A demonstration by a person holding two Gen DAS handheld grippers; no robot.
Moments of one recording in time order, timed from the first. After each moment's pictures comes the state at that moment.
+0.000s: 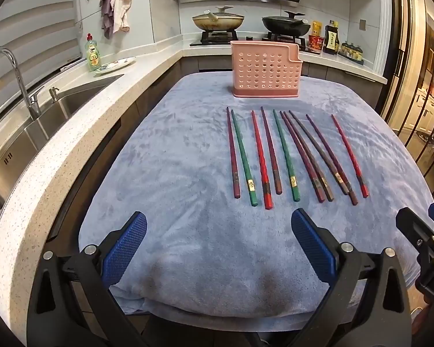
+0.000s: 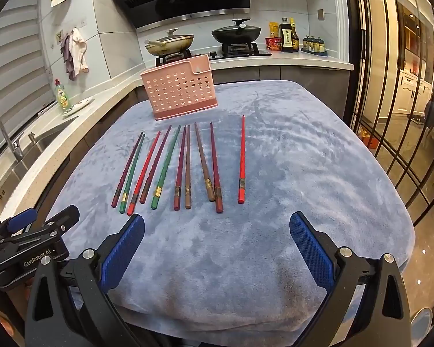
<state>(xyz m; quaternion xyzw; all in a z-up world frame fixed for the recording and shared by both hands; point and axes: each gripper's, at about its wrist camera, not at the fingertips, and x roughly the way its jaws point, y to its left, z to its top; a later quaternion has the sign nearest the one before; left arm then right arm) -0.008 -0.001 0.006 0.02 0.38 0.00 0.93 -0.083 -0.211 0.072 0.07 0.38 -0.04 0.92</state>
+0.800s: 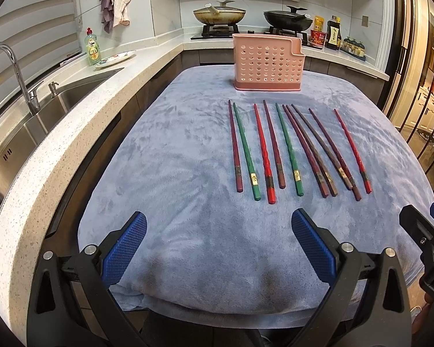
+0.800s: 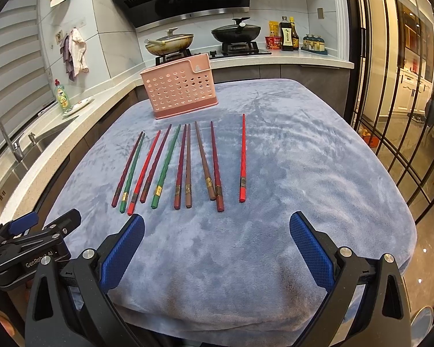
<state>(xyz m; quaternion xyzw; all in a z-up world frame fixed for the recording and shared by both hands) -0.005 0.002 0.001 0.02 0.39 0.00 0.92 -0.084 -0.212 0.069 0.07 0.38 -0.04 0.92</state>
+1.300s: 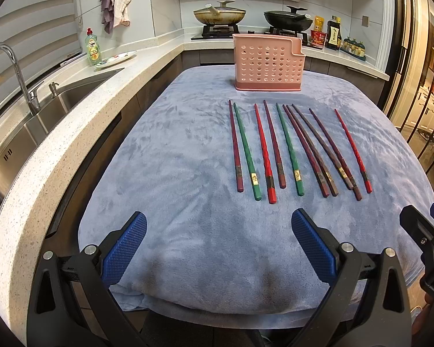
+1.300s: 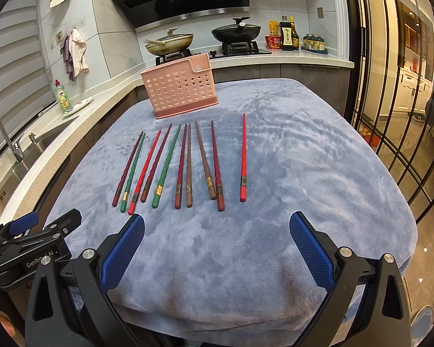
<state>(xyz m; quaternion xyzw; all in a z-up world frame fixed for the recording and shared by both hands) -0.005 0.003 0.000 0.02 0.39 0.00 0.92 -0.084 -0.211 0.069 0.07 0.38 -0.04 0.92</state>
